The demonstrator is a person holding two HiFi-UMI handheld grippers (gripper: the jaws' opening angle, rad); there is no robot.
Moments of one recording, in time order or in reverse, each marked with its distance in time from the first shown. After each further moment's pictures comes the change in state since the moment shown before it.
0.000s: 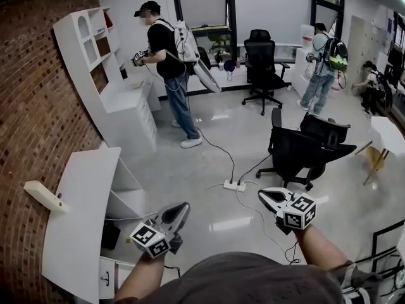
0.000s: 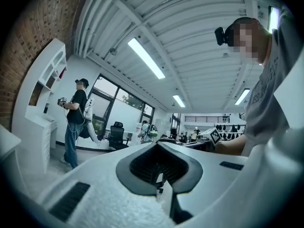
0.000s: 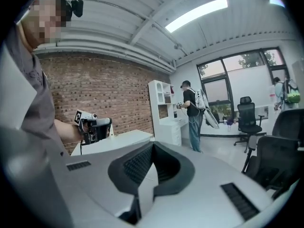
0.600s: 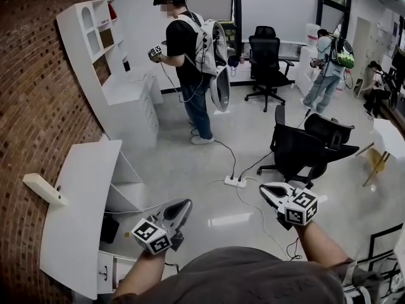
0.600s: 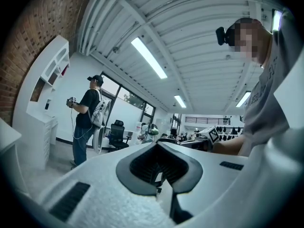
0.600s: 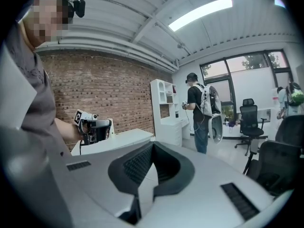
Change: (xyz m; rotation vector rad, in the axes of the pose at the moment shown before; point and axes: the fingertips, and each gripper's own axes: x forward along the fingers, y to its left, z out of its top) left arm -0.005 0.011 -0.007 -0.033 0.002 0.001; right arm 0.018 -0.001 0.007 -0.030 0.011 0.014
